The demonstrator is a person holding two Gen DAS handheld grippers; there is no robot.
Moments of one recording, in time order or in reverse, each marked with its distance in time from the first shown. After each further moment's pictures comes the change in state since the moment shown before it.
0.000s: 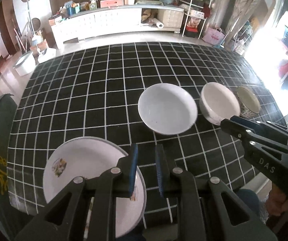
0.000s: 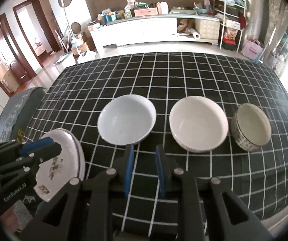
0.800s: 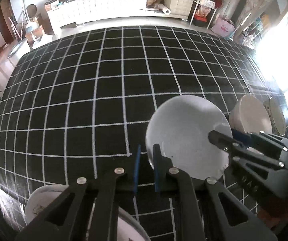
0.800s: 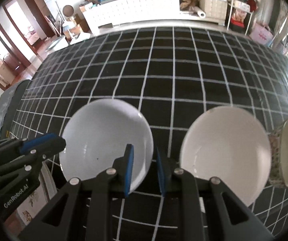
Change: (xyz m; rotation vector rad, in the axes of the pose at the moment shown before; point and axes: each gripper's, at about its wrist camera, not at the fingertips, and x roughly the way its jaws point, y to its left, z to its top) left arm 0.102 0.013 0.059 -0.036 0.110 -0.009; right arm 0.096 -0.019 0.036 0.014 0.158 0.006
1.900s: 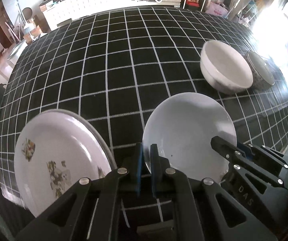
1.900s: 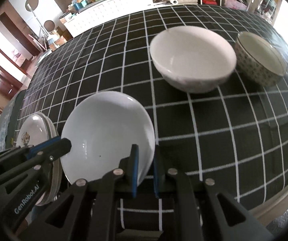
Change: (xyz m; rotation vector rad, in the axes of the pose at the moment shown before) left arm -0.031 -0.046 -0.094 0.068 0.067 0.039; right arm -0.064 -0.035 -0.116 0.212 0.002 -0.003
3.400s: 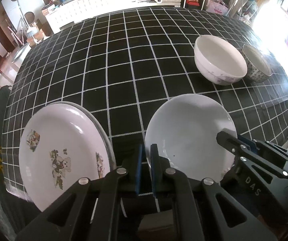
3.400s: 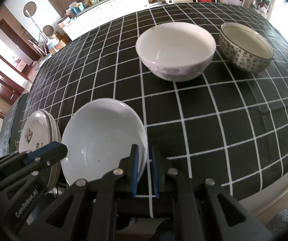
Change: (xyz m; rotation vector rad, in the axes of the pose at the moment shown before) left arm -0.013 -0.010 -0.020 0.019 -0.012 0.033; right arm -0.010 -0.005 -0.011 0.022 -0.014 0.010
